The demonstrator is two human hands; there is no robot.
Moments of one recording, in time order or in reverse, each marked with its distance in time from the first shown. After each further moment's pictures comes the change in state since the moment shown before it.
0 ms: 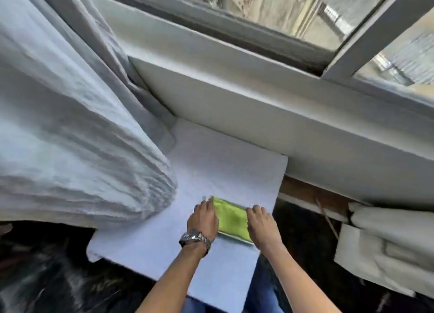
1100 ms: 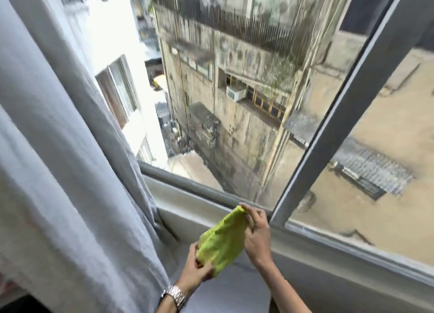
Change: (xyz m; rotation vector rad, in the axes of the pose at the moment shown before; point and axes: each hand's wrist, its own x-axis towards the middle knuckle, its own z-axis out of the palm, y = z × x) left_hand -0.083 0.069 -0.292 -1.232 0.111 0.182; right_hand -0.063 -0.025 -0.416 1.132 0.929 -0.103
